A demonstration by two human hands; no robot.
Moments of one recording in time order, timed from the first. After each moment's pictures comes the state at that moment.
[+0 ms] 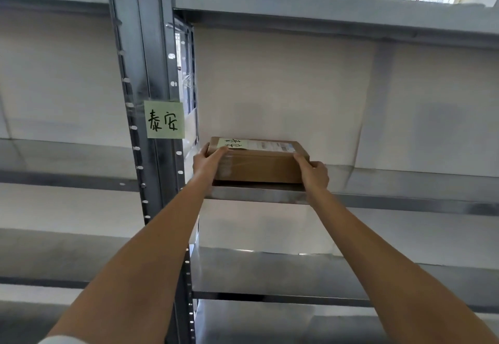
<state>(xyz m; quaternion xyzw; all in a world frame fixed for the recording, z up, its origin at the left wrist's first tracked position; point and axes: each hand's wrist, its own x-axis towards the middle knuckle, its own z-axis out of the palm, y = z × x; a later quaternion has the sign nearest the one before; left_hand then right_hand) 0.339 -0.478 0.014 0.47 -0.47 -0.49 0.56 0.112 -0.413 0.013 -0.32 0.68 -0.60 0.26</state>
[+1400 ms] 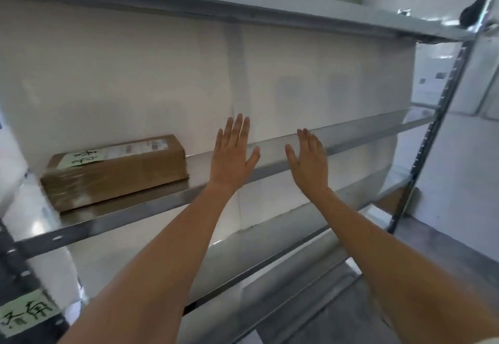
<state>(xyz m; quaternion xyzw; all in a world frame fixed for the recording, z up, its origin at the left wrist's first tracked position) 0.082 -0.395 0.011 0.20 -0.90 0.02 0.38 -0.060 -0.260 -0.007 -0.38 0.82 -0.37 -0.21</state>
